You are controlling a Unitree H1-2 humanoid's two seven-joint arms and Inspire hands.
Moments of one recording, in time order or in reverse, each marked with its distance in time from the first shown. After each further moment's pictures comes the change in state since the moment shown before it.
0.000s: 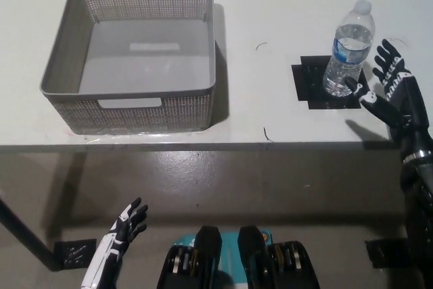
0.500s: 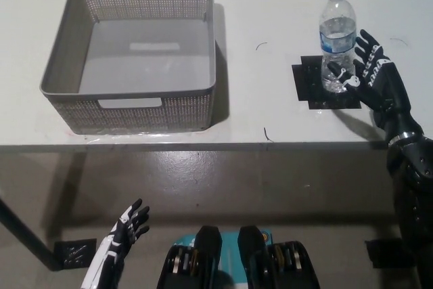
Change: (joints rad) left_arm 0.006 -0.001 0.001 0.000 -0.047 -0.008 -0.025; right_arm -0.079 0.001 0.036 0.093 0.000 0.045 0.011
